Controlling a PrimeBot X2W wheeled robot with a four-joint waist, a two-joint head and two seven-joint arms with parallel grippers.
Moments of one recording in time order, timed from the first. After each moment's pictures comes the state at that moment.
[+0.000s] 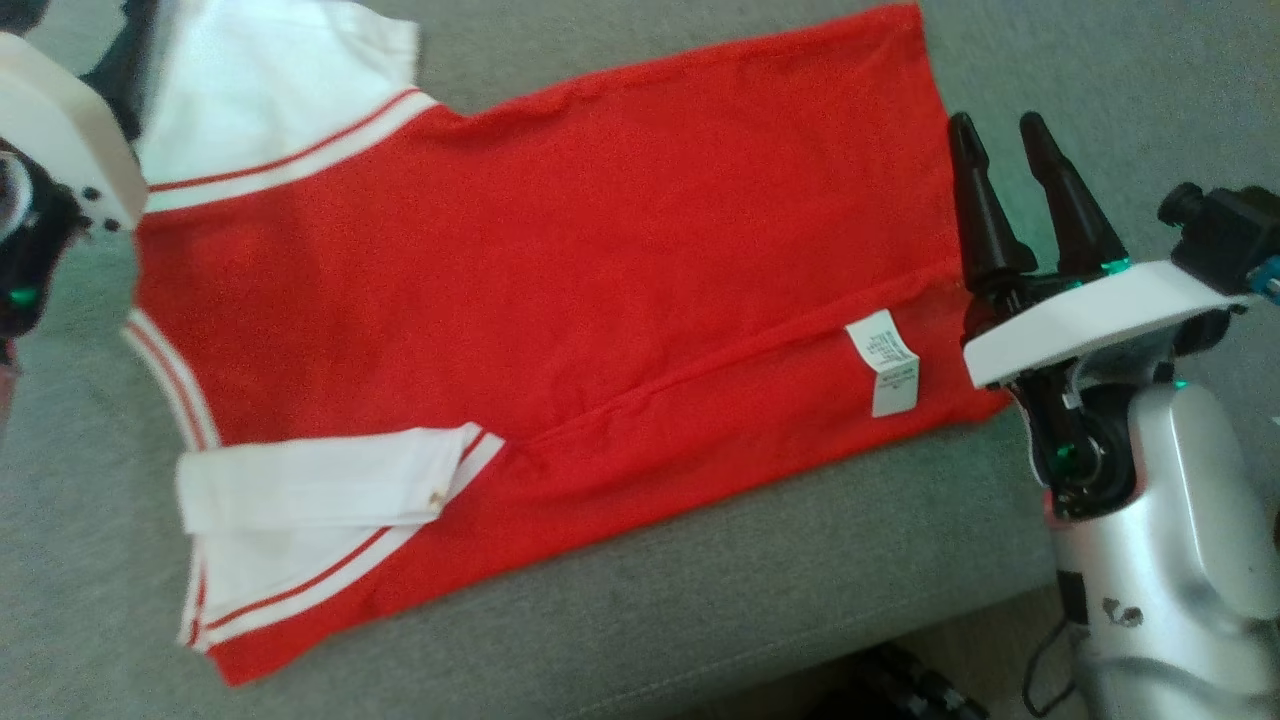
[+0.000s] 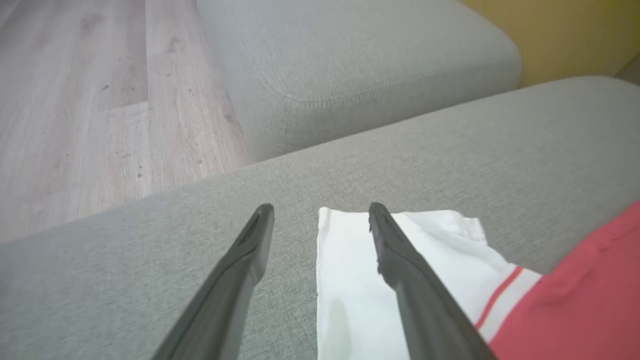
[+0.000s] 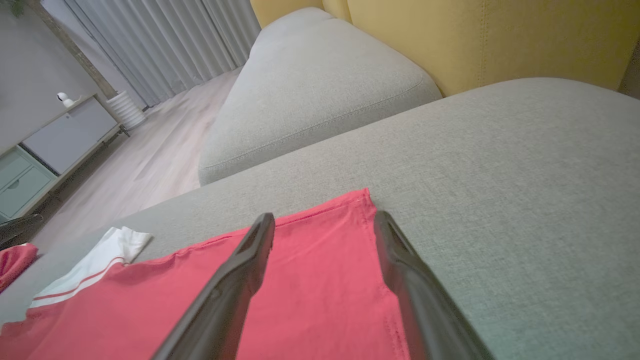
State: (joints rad) left arm -0.84 0.60 -0.40 0.28 -0.67 -0.02 0.49; right arm -0.39 -0.04 0.07 0.09 0.46 0.13 0.15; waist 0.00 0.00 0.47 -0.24
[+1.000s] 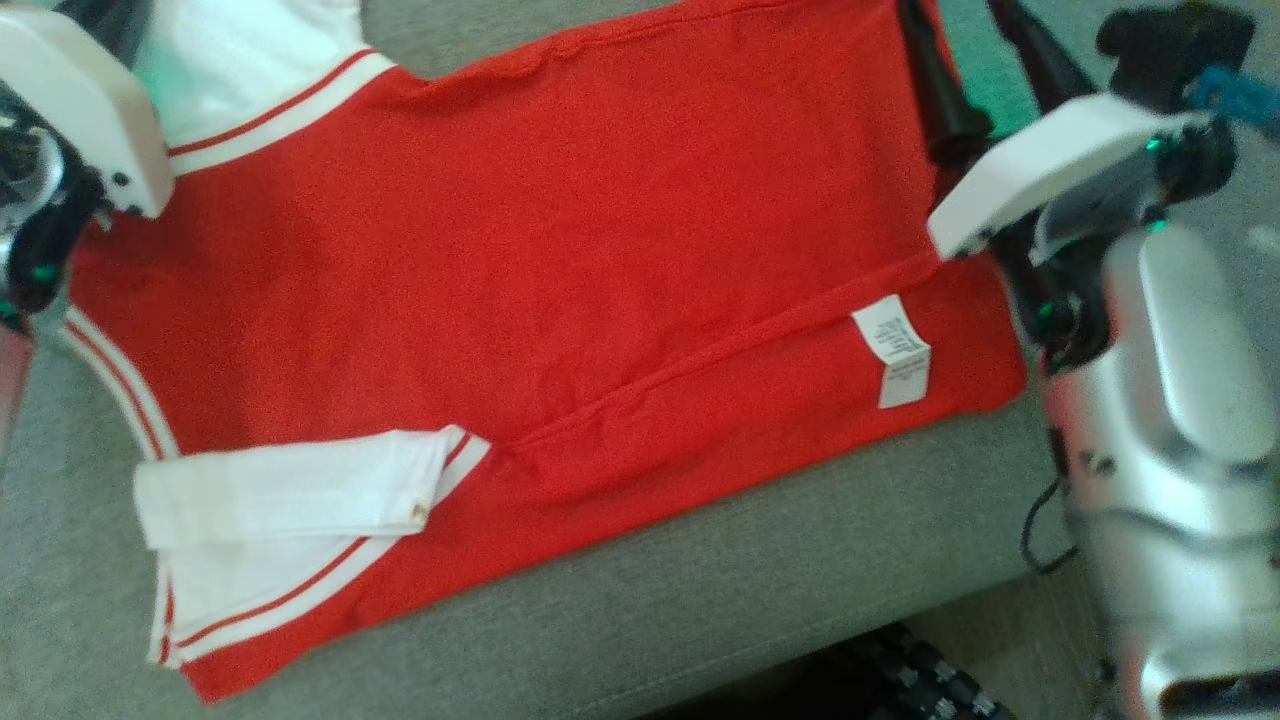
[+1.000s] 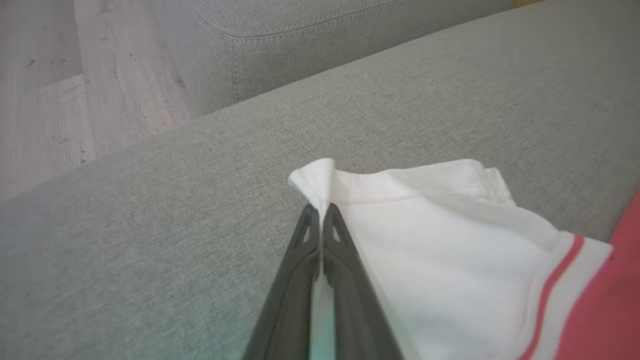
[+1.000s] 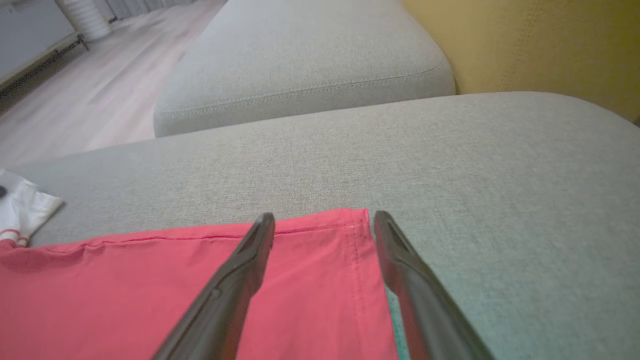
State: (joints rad) left arm -0.92 0.60 -0.48 0.34 -0.63 -0.07 0.52; right arm -0.67 -0.05 0.12 0.29 0.29 0.13 0.23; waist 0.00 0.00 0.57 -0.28
